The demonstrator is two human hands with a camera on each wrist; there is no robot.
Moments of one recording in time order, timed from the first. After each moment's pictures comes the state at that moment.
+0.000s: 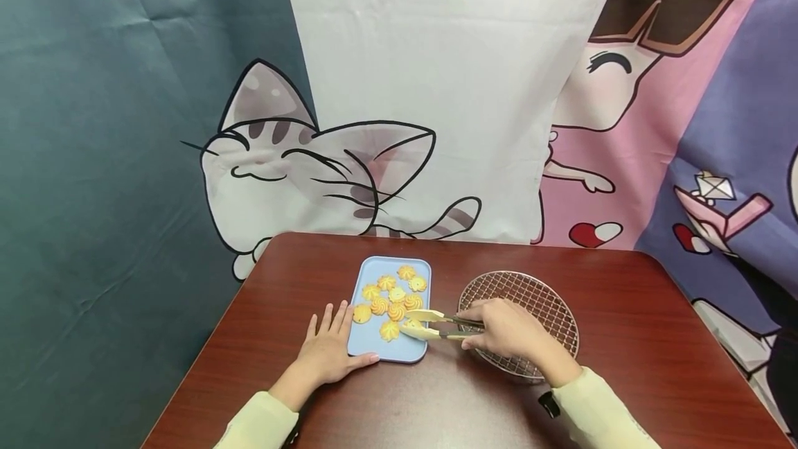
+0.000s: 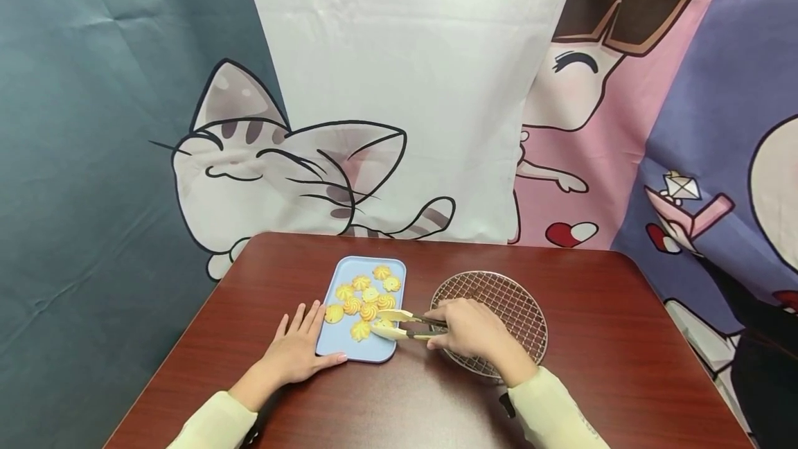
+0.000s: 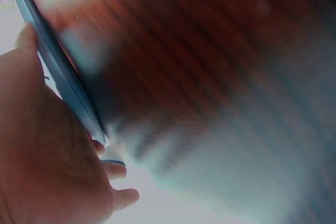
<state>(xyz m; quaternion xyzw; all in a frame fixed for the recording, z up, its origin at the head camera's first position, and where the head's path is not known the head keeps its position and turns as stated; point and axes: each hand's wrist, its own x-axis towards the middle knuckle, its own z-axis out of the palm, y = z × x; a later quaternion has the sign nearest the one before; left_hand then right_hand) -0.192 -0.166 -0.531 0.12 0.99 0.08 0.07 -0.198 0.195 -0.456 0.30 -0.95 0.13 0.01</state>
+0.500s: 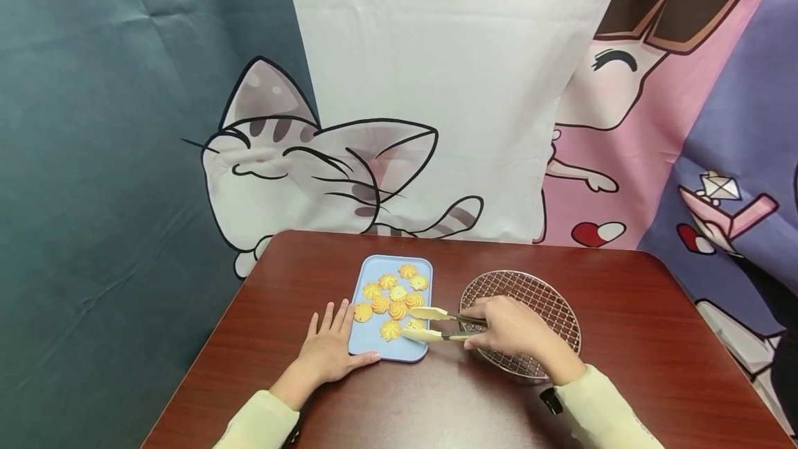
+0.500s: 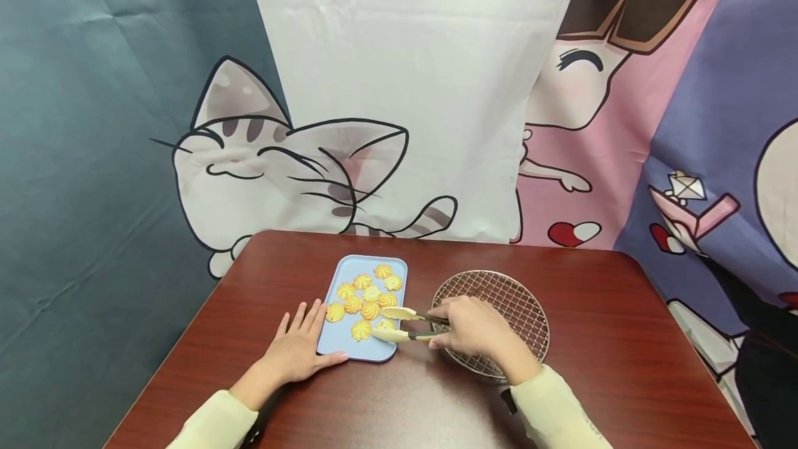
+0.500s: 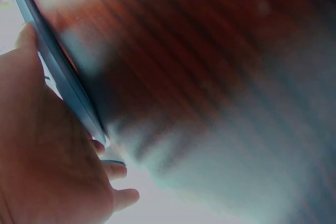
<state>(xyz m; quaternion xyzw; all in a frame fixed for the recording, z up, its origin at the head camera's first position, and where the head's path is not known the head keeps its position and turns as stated) -0.191 -0.166 -0.529 0.12 0.99 0.09 0.08 -0.200 0.195 -0.447 0.29 -0.95 0.14 -0.02</state>
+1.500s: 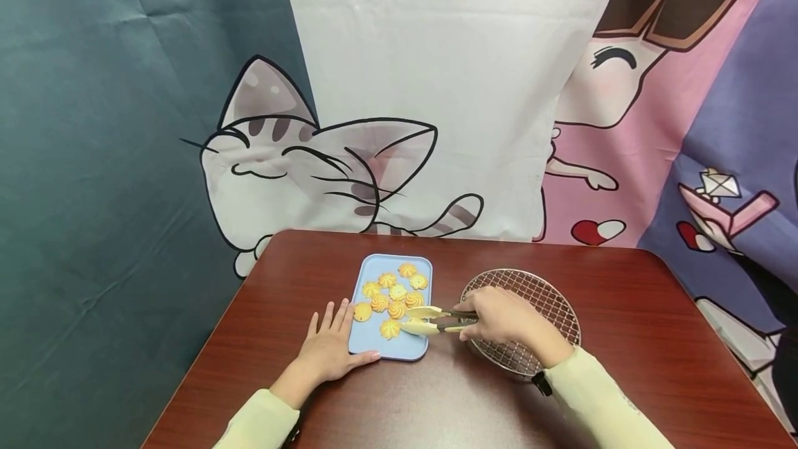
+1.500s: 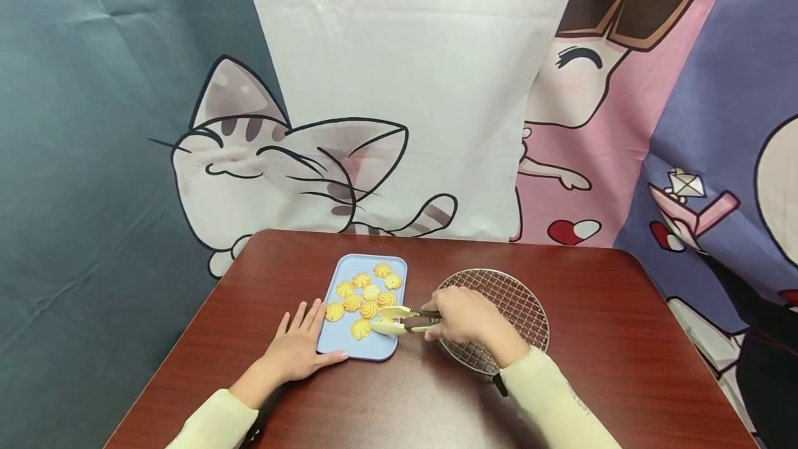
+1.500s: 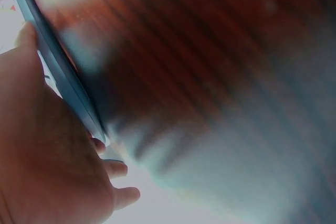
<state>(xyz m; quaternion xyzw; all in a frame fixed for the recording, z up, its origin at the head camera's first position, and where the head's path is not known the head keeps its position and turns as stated) -0.191 -0.165 -0.526 0.12 0.99 0.09 0.08 -0.209 0.182 -0.434 0.29 -0.95 0.11 -0.05</state>
